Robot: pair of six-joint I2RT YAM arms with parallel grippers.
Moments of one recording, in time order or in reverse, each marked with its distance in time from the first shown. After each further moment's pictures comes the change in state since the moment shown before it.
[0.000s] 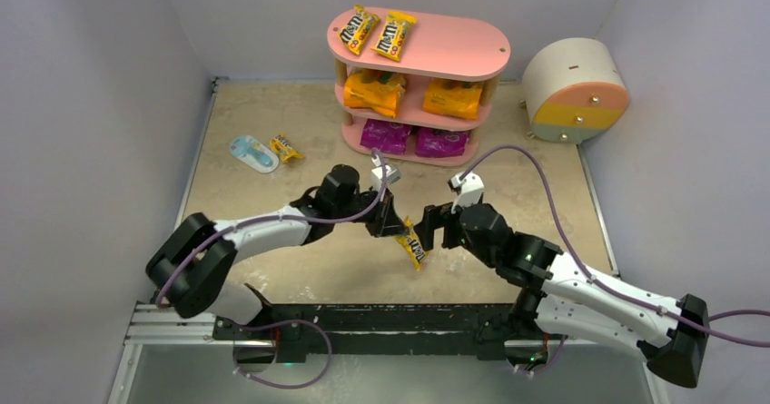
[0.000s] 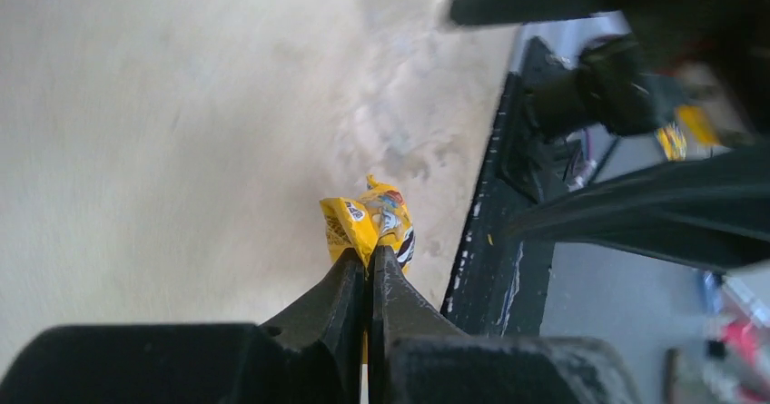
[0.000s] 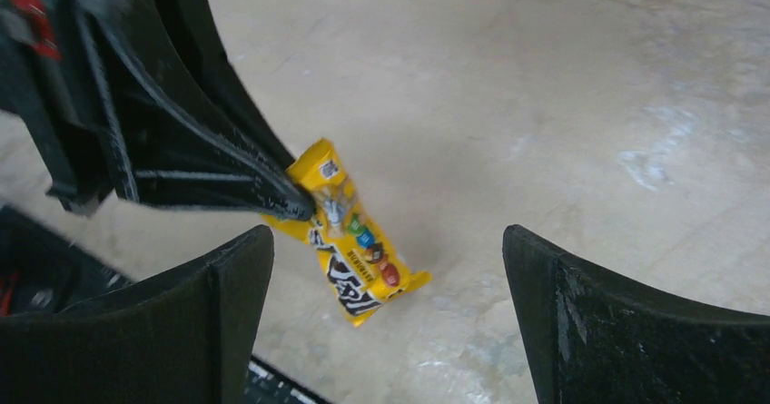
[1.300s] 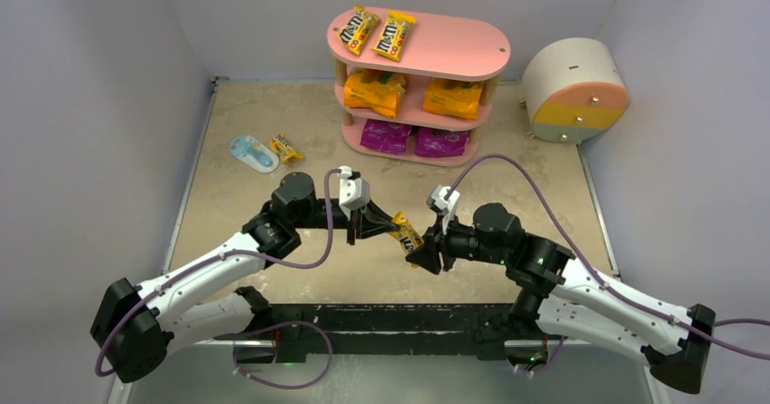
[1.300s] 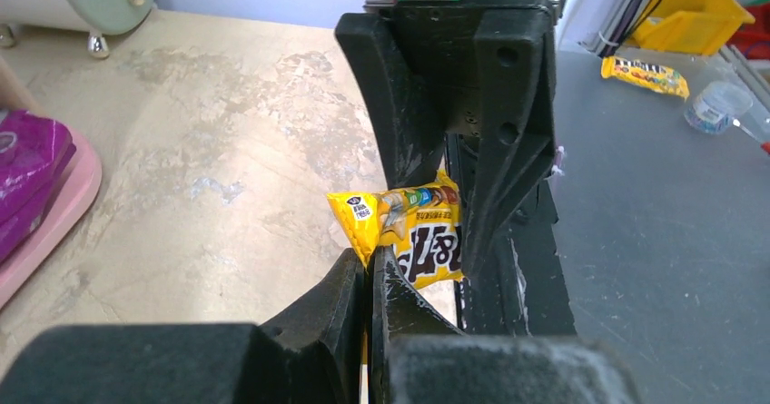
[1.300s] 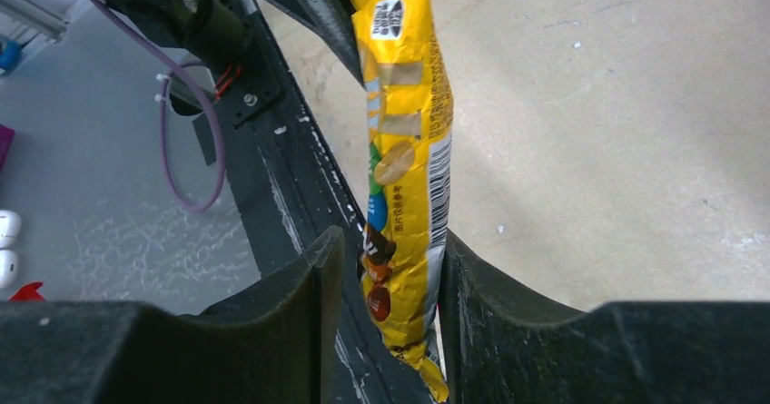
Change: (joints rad) left arm -0.008 -0.492 -0.055 0.024 0.194 0.423; right arm 0.000 -0.079 0.029 0.025 -0.659 -0.235
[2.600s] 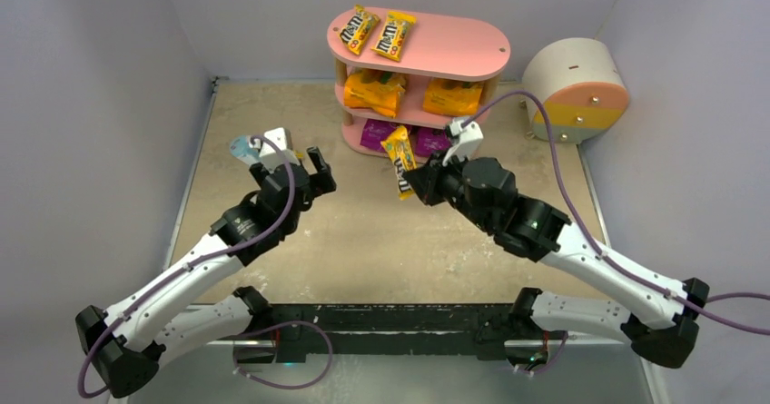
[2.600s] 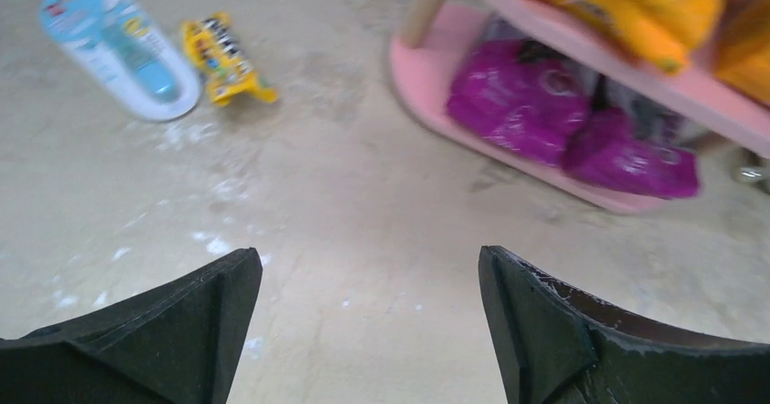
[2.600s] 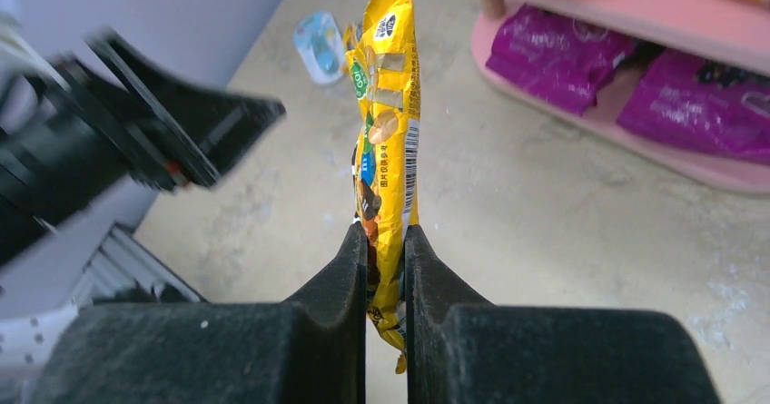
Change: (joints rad) left arm 0.006 -0.135 0.217 -0.671 -1.446 -0.588; right arm 0.000 0.230 0.393 -0.024 0.539 0.192
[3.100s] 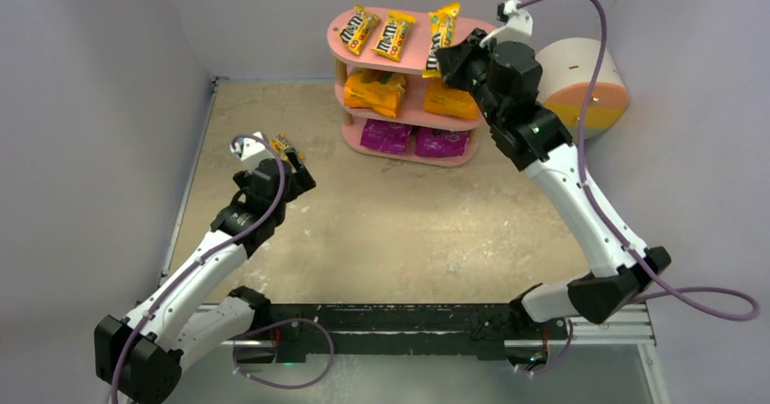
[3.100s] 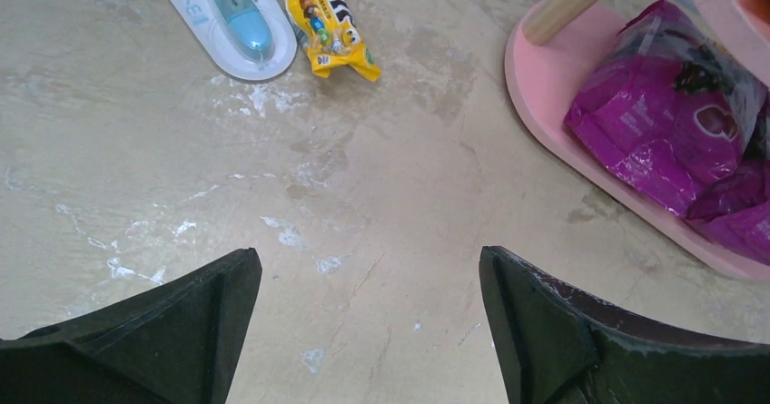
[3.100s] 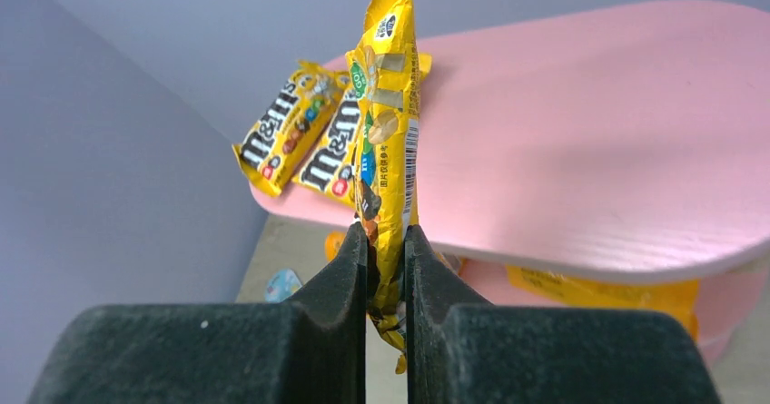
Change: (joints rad) left arm 0.293 0.027 -0.136 0.010 0.088 -0.068; right arm -0.438 0.417 0.615 0.026 -0.035 0.032
